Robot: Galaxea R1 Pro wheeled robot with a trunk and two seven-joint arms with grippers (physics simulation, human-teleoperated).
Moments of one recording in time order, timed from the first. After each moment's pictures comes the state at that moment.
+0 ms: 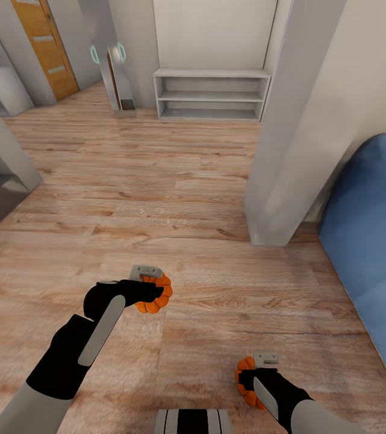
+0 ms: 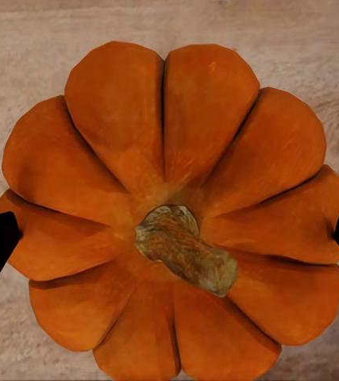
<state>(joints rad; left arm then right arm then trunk) -0.59 0.07 -0.34 -1.53 0.49 1.05 0.34 -0.62 0.04 0.32 -0.26 -0.36 0.28 -0.23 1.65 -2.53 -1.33</state>
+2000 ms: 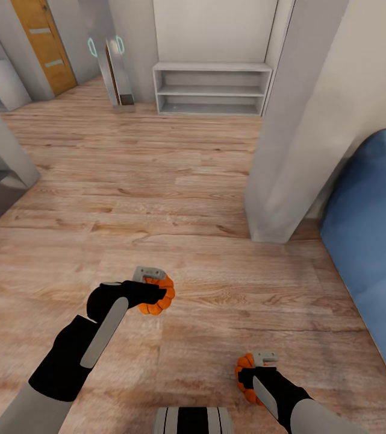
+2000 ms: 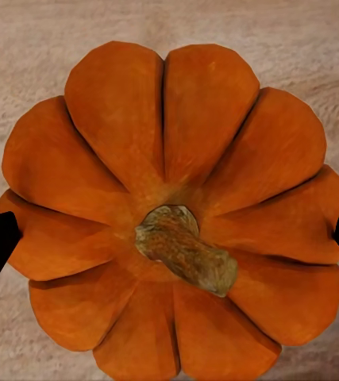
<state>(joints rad) -0.59 0.07 -0.37 -1.53 0.49 1.04 0.34 -0.62 0.04 0.32 -0.27 -0.34 0.28 -0.23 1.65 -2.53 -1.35</state>
